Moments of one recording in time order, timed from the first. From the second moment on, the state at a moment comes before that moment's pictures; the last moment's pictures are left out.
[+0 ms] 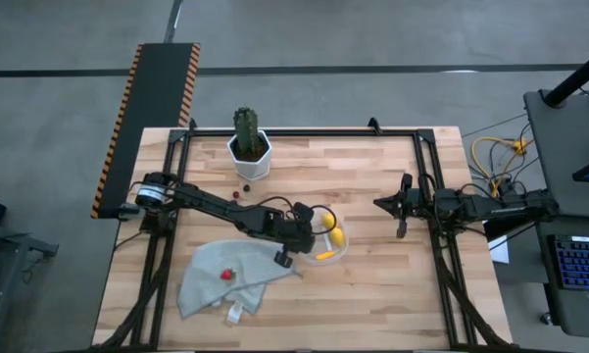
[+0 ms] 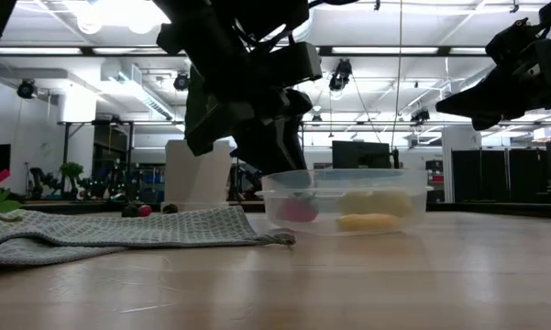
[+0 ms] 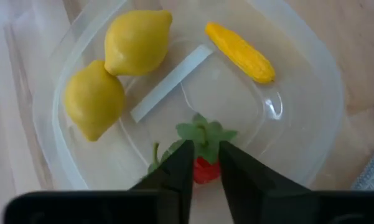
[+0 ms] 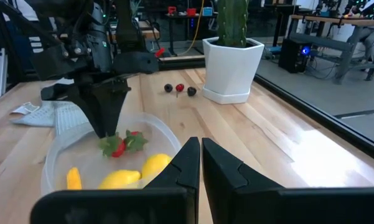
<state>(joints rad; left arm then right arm) -0.16 1.90 1.27 -0.30 -0.16 0.41 0.08 0.15 0.04 -0.04 0.28 0.05</state>
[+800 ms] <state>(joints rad) -0.31 1.62 1.28 -0.79 -0.39 -0.06 0.08 0.15 0.04 -0.04 0.28 0.05</state>
